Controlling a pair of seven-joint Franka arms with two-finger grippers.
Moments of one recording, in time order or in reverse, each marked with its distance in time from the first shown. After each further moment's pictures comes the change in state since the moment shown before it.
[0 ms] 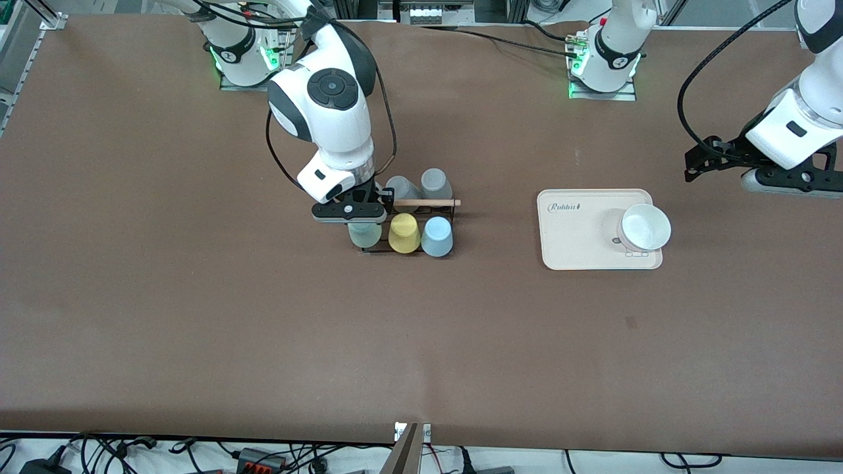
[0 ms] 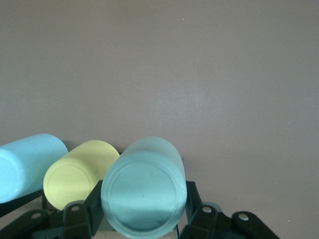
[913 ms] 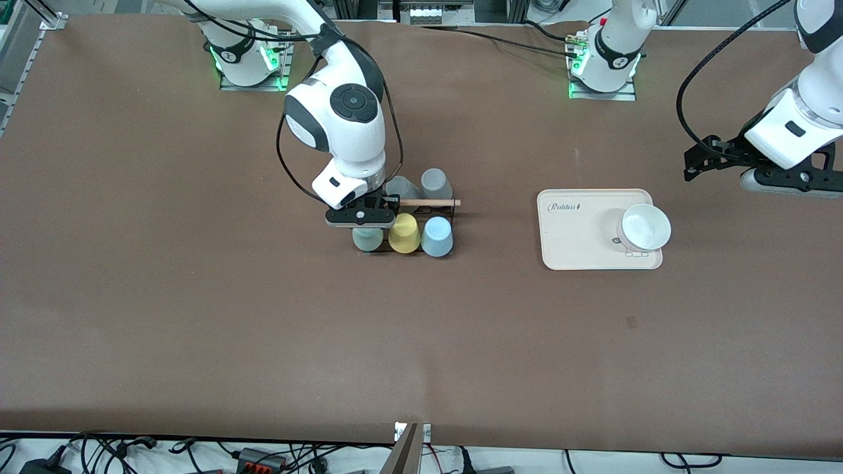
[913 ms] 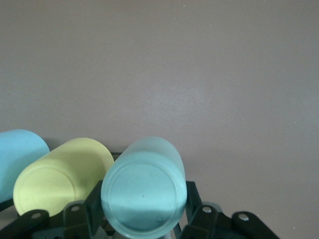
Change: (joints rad) left arm -0.001 0.000 -0.001 0.000 0.000 -0.008 0.000; right arm 0.022 0.063 0.000 0.000 -0.078 0.018 0.055
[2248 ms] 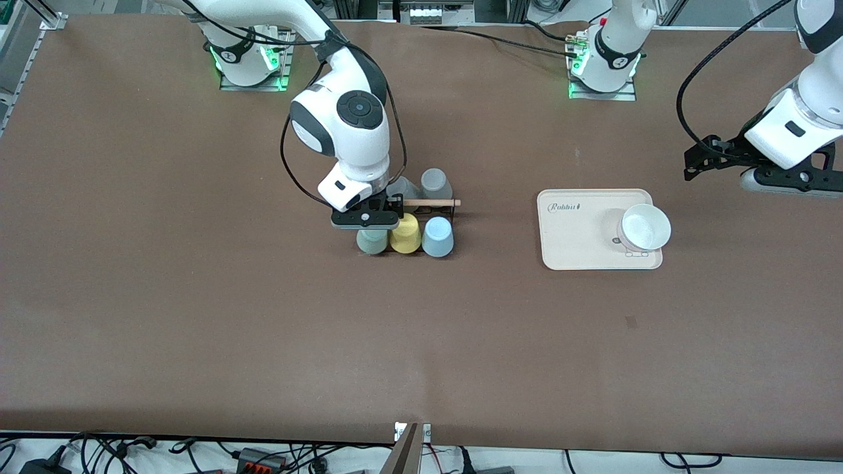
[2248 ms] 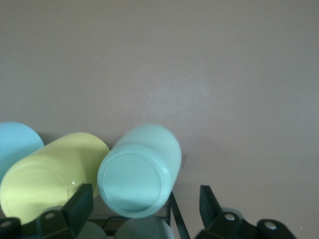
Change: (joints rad) left arm 0.000 0.000 0.001 0.000 0.000 -0.003 0.001; right arm 0.007 0.023 -0.002 0.001 -0.001 0.008 0.003
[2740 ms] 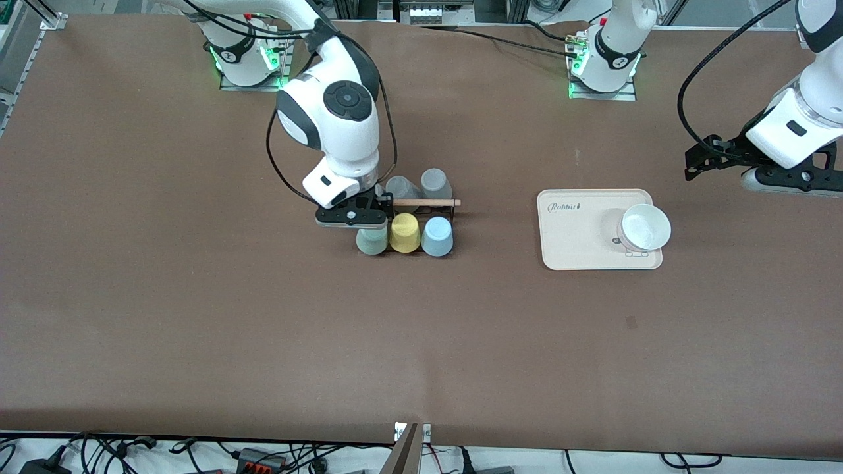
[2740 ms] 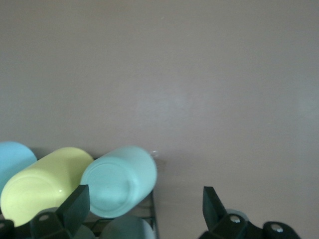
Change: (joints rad) left arm 0.000 0.000 0.000 0.004 0.000 0.000 0.000; right arm -0.022 -0.074 -0.013 0.012 0.003 -0.082 0.000
